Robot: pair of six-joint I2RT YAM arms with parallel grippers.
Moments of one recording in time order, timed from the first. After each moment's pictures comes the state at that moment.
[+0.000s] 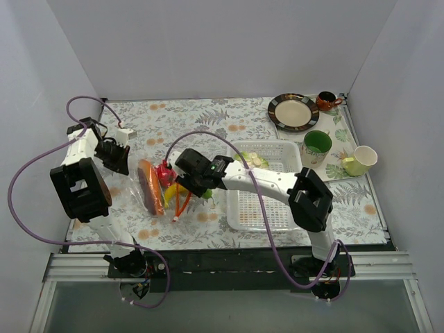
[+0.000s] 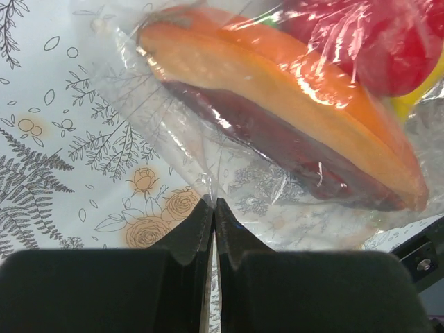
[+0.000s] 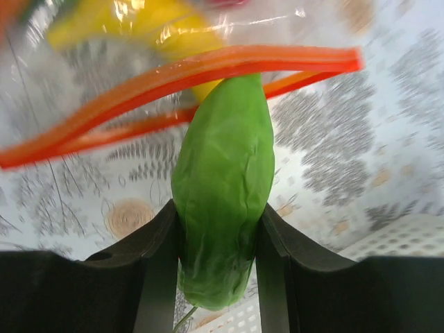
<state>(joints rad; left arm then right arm) 0.36 1.81 1.43 -1.10 0.46 0.87 1.12 1.99 1.62 -0.63 0.12 -0.06</state>
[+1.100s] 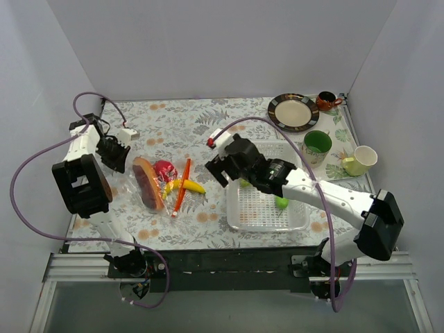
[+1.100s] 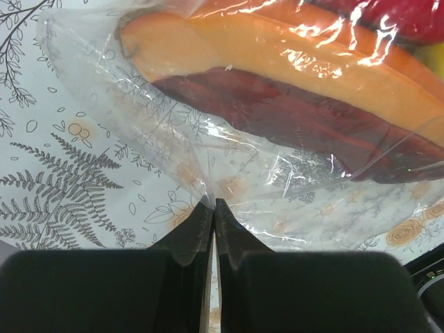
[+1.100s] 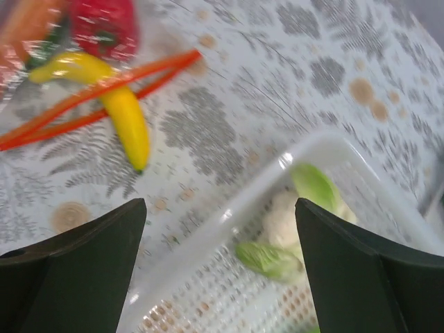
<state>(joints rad) 0.33 1.86 1.49 -1.11 0.35 0.99 0.97 1.43 1.18 -0.34 0.28 -0.06</state>
